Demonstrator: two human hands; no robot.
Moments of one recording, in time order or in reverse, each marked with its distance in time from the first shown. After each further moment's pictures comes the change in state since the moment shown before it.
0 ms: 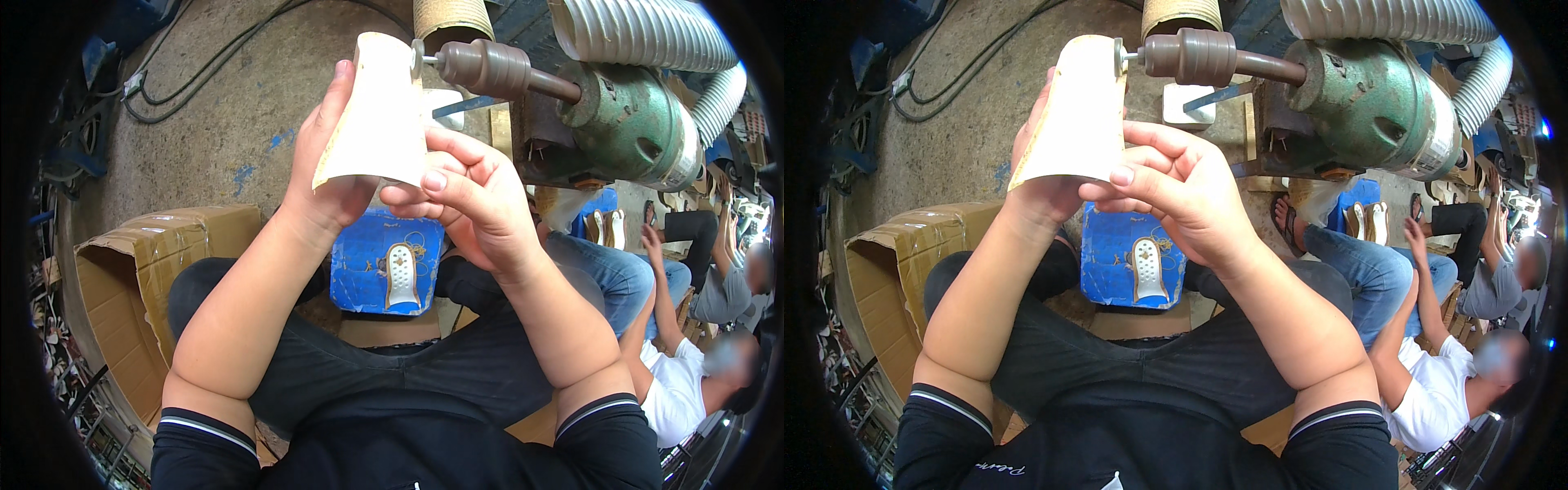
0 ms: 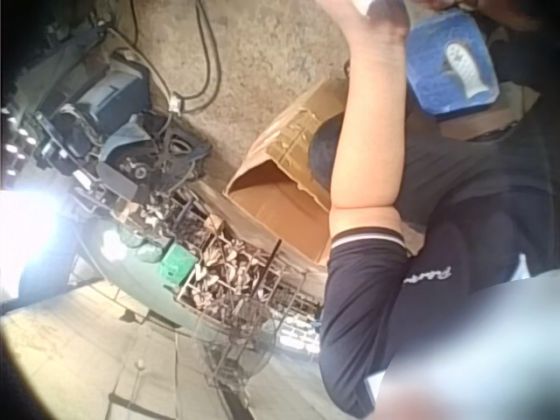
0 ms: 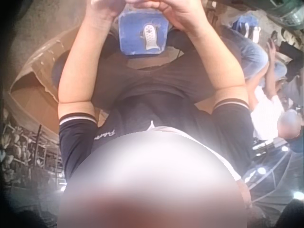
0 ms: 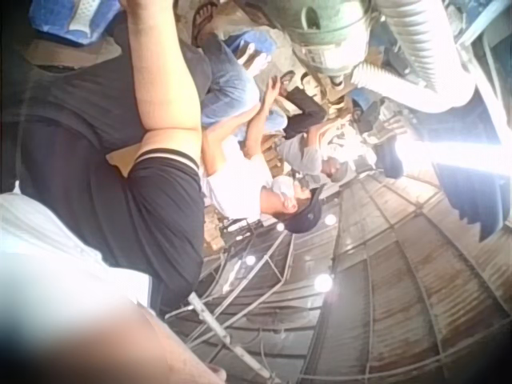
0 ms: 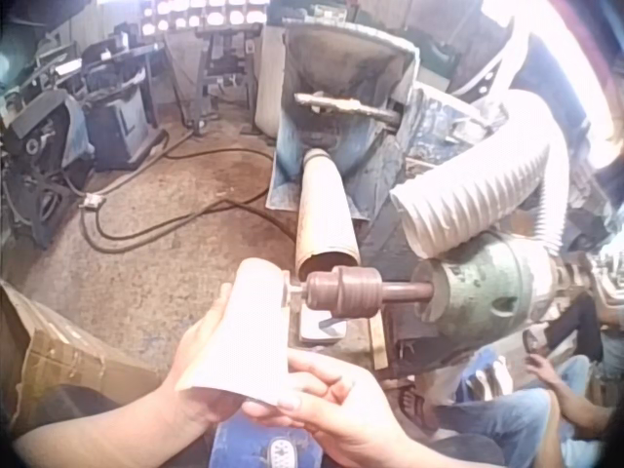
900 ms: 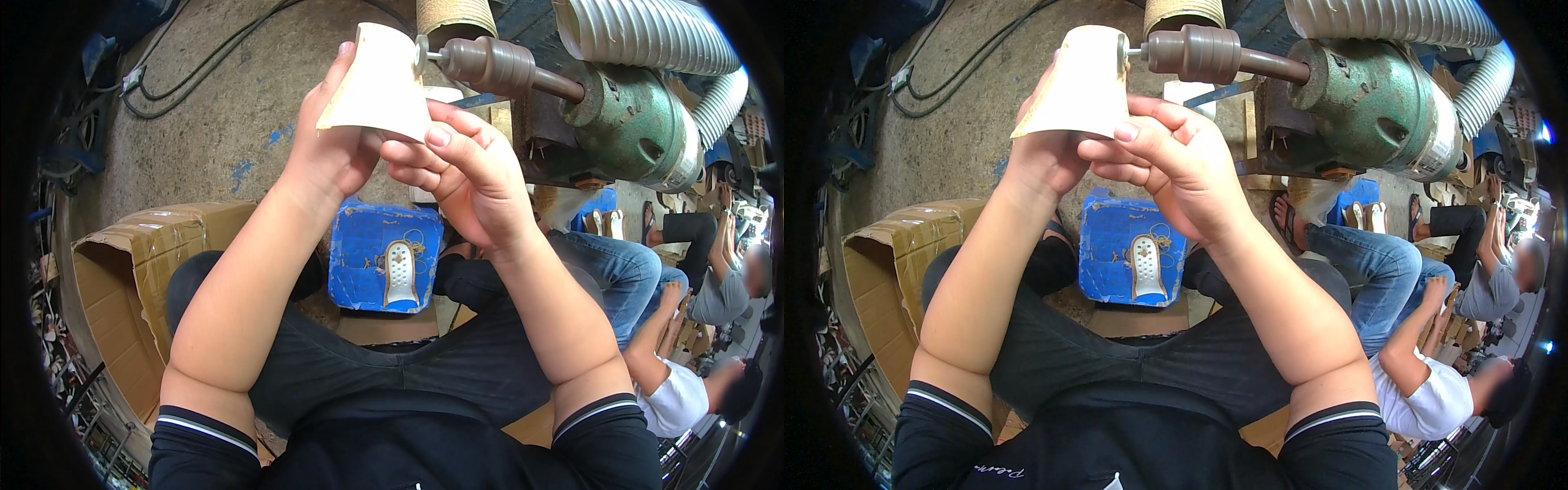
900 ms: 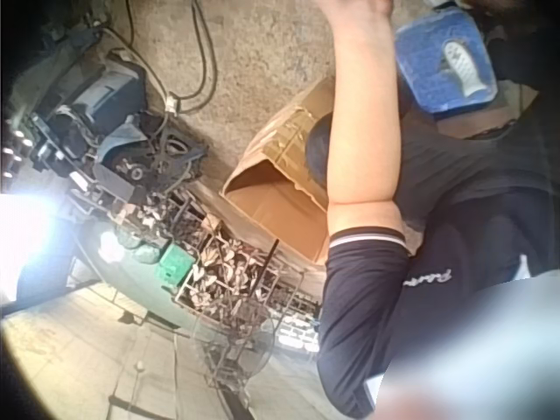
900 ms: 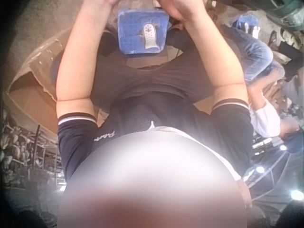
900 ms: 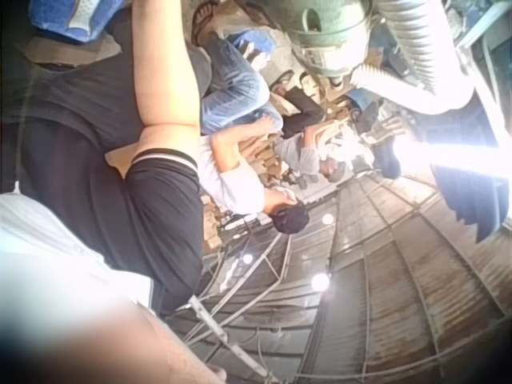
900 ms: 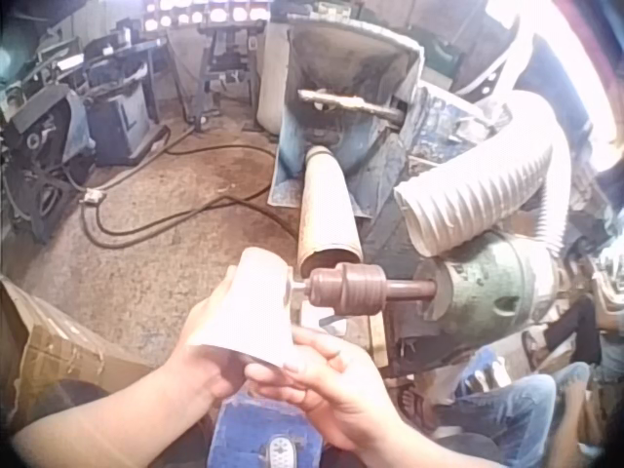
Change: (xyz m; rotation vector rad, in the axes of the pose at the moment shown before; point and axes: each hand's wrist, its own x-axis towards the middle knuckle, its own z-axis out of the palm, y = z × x) left_hand 0.022 0.004 0.004 0.028 0.070 0.054; right_hand 0.025 0.004 -0.007 0.098 -0.008 -0.048
